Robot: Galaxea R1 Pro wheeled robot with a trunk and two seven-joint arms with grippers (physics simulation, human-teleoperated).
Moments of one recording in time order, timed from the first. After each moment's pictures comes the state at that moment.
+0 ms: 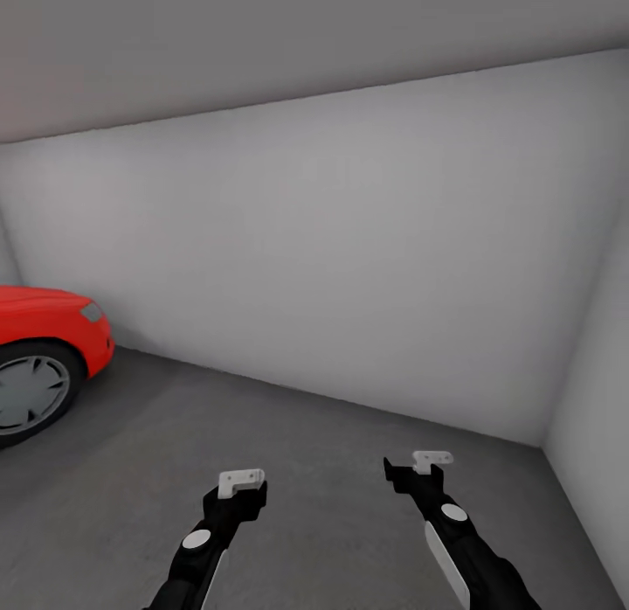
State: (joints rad) left arm -0.20 -0.17 -0.02 -1.16 -0.03 0.30 0.09; right arm -0.40 -0.02 0.13 -0.83 -0.16 0.06 -0.07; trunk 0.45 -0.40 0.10
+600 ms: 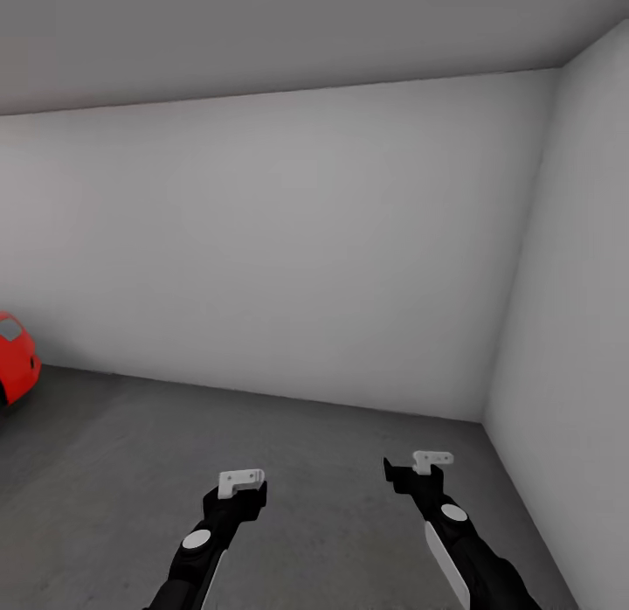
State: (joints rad) left arm -0.20 -0.17 -0.02 -1.16 -0.03 0.30 0.09; right arm -0.40 -0.02 0.13 -0.82 -0.16 0.06 -0.07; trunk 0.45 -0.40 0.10
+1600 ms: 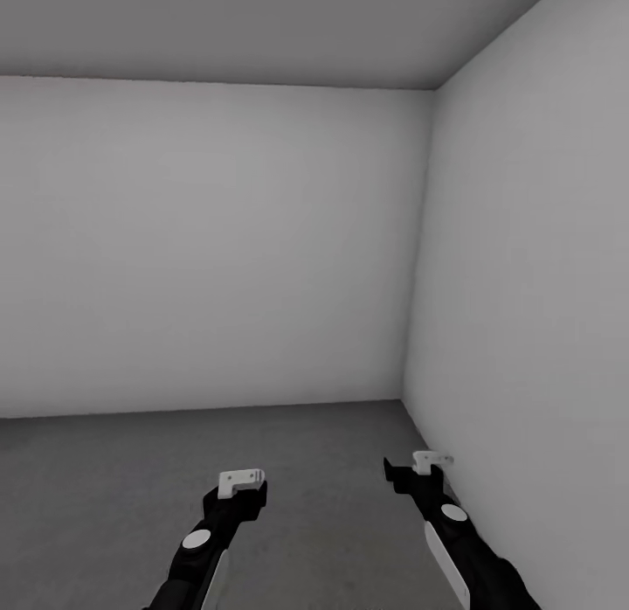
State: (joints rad) left arm -0.20 -0.17 -0.02 -1.16 -0.03 0.30 0.09; right arm -0.40 -0.02 0.13 -0.82 -0.16 0.06 -0.07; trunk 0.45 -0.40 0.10
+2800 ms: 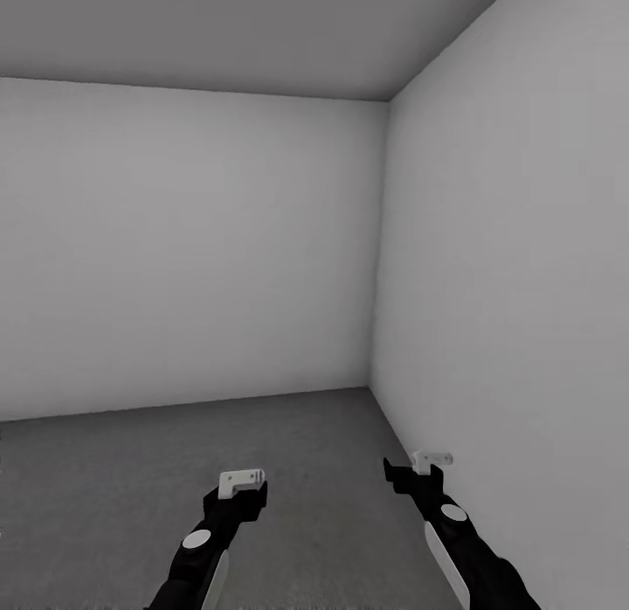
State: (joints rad) left arm -0.20 -0.17 -0.02 -1.16 -0.03 0.31 0.09; right arm -0.40 -0.02 0.13 -0.82 -0.16 0.06 -0.07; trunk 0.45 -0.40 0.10
